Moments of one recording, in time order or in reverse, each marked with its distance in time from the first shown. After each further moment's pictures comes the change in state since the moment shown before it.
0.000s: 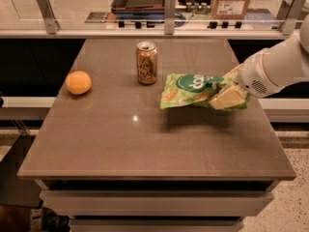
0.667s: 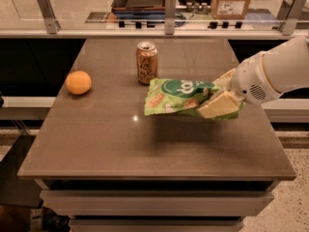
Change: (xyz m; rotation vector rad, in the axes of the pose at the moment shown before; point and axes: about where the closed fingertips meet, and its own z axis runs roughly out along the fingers) arm -0.025 0.057 -0.020 -0.134 -0.080 0.024
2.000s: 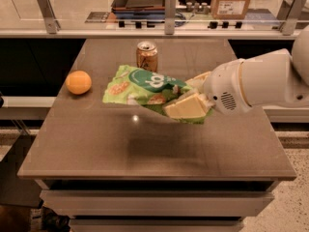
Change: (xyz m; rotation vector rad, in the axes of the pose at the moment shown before) arm -0.062 0.057 0.015 -0.019 -0.214 0.091
